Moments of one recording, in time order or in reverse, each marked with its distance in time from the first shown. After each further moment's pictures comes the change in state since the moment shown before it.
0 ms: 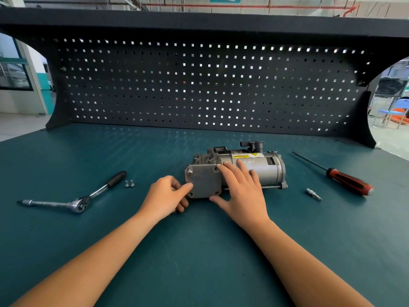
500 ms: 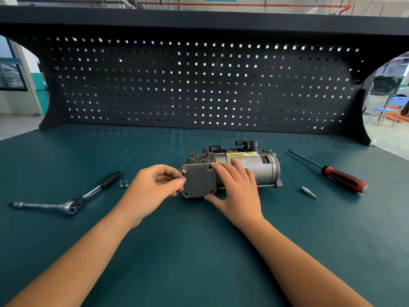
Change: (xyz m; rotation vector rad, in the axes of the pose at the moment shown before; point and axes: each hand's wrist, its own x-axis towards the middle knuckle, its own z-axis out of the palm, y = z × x) left_hand -0.022 0.021 -0.023 -0.353 -0.028 0.192; right_hand 0.001 0.002 0.003 0.042 0.080 0.003
